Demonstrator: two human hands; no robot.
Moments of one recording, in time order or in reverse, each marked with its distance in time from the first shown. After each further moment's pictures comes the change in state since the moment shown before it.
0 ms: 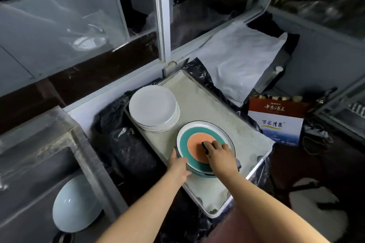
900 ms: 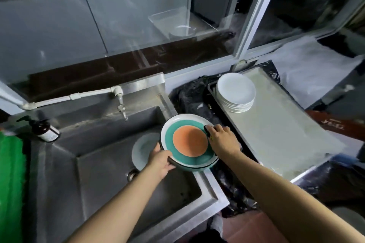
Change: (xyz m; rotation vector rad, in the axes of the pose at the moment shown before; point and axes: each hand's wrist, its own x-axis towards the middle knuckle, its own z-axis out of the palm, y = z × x) left_hand -0.153 0.057 -0.374 -0.190 0.143 0.123; right_hand -0.078 -0.305 -0.051 0.040 -0.044 -0.275
